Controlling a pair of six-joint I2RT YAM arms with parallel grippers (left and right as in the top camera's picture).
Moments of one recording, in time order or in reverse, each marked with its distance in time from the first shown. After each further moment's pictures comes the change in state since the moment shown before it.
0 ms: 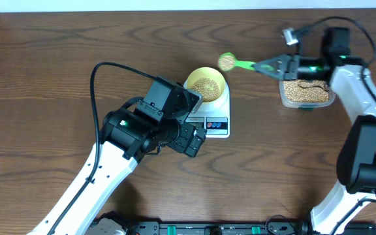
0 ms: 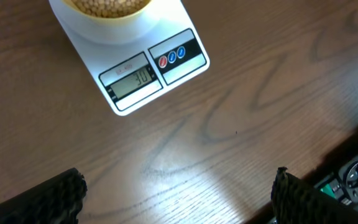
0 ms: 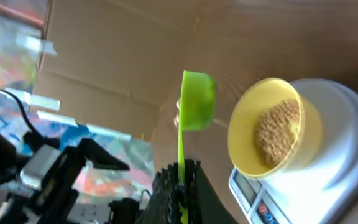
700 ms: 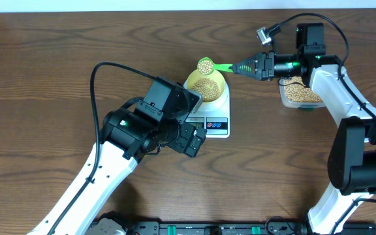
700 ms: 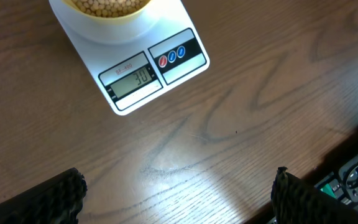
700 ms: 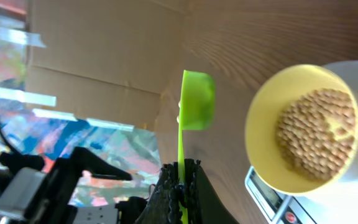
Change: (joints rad) left arm 0.000 0.000 0.000 0.000 0.000 0.000; right arm 0.130 0.000 0.000 0.119 0.070 0.204
